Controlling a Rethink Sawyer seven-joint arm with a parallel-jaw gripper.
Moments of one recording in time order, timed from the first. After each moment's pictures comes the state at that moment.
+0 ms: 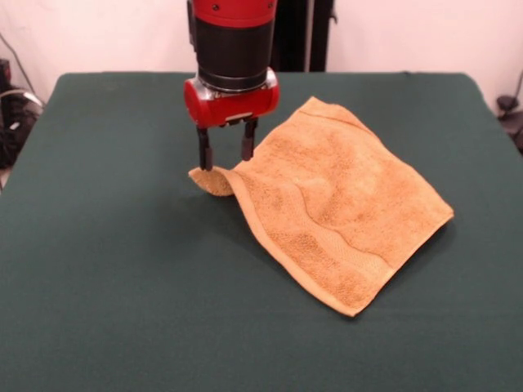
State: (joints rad) arm -0.61 -0.59 0.55 1.62 -0.78 0.75 1.59
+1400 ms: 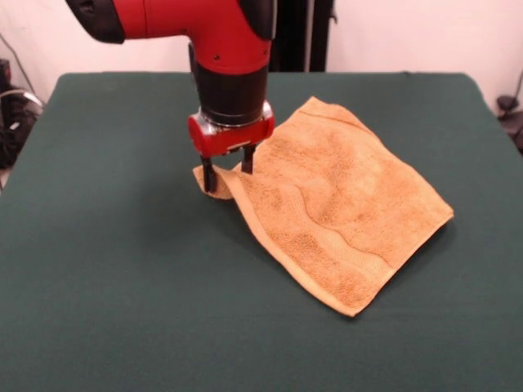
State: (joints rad) arm -0.63 -0.46 0.55 1.59 -0.88 0.72 1.59
